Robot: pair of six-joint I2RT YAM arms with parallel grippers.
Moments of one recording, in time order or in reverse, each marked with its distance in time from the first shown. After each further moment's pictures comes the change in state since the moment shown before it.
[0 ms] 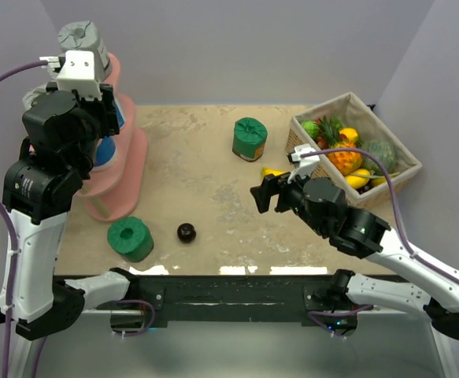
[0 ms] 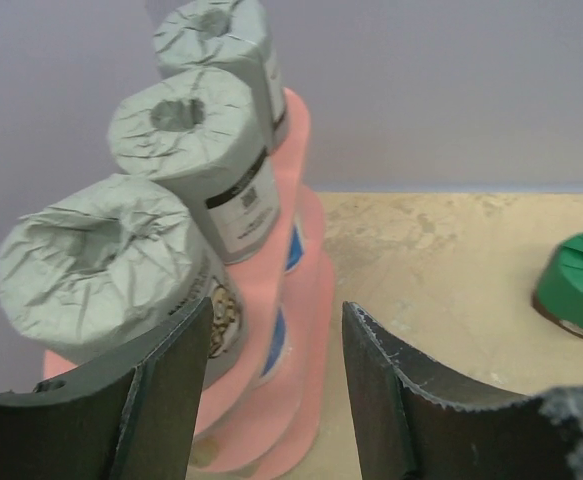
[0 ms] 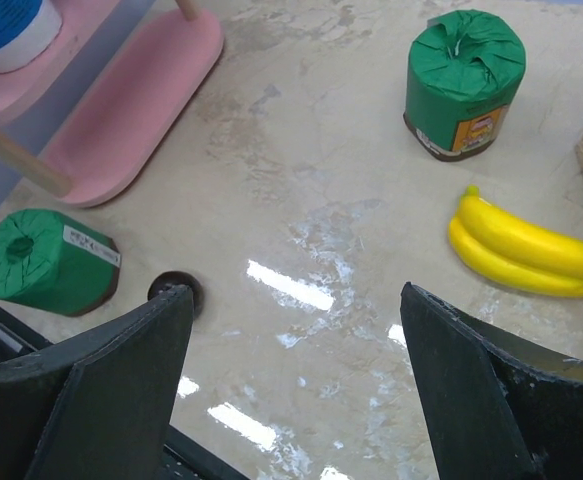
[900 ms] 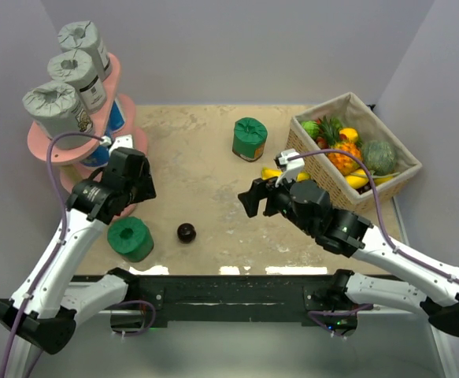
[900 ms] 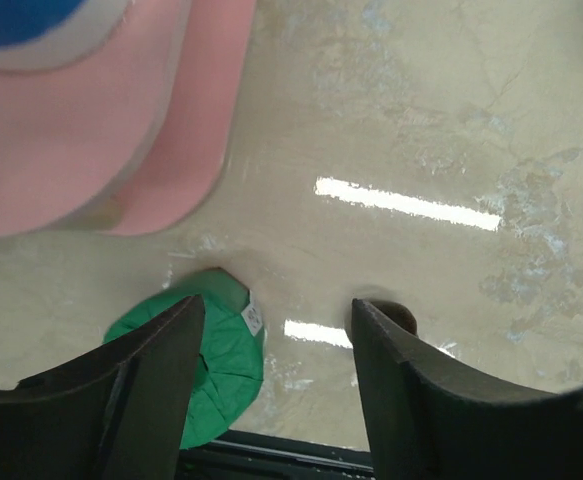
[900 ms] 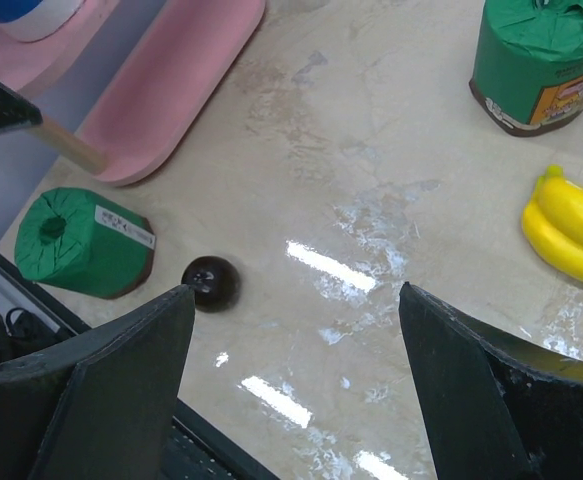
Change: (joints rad) left arm -0.003 -0.187 -0.756 -0.125 0.169 -0.545; right arm 0.000 0.076 -0.092 0.144 -0.096 0.070
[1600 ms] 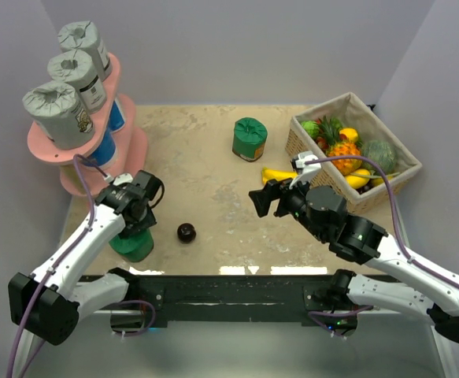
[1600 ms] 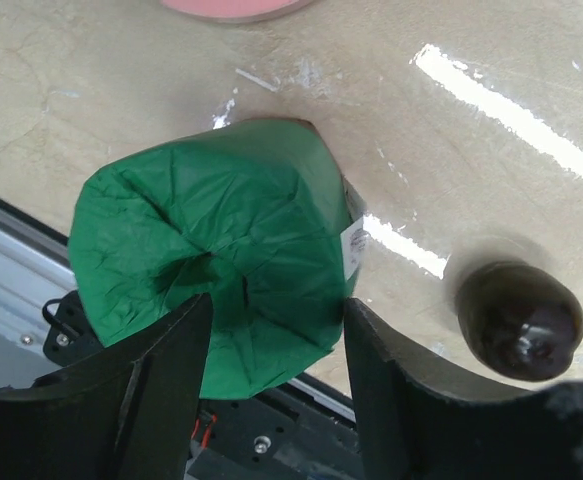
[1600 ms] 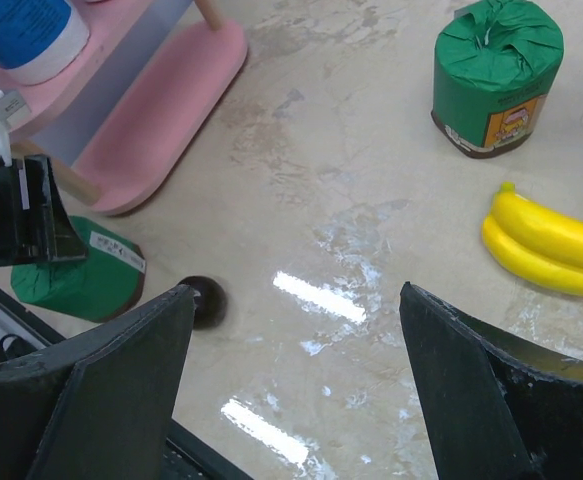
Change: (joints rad) left arm 0.000 0.068 -0.300 -0.159 -0.056 -0.399; right arm 0.000 -0.119 -0.032 -0.015 0.068 -0.026
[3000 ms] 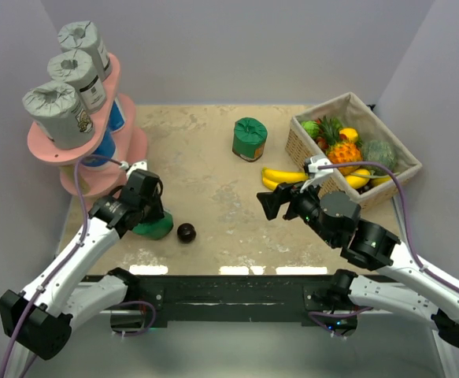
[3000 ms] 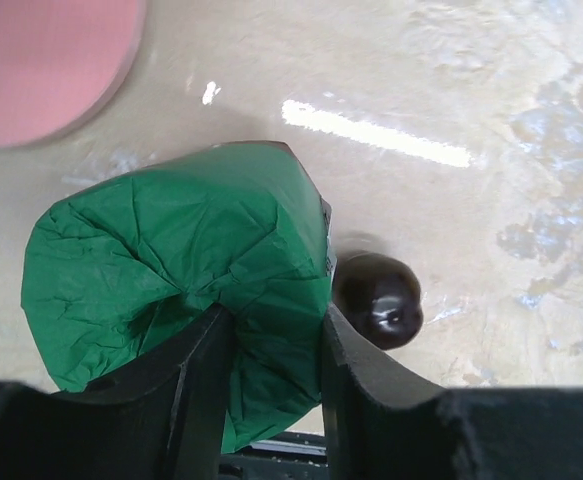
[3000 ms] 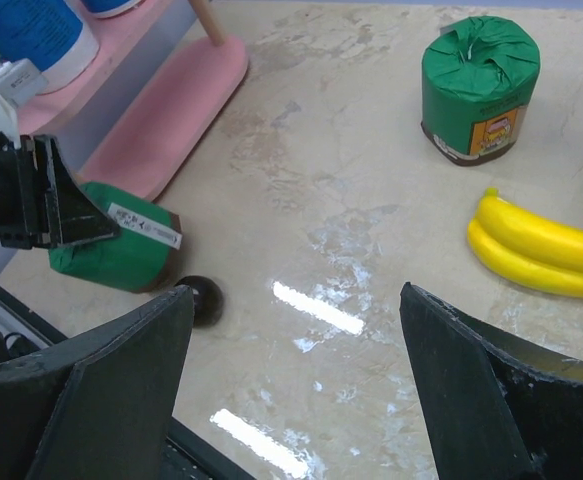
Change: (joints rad) left arm -0.045 -0.124 -0.063 0.322 0.156 0.223; right arm 0.000 -0.092 -0.016 -0.037 0.007 -0.019
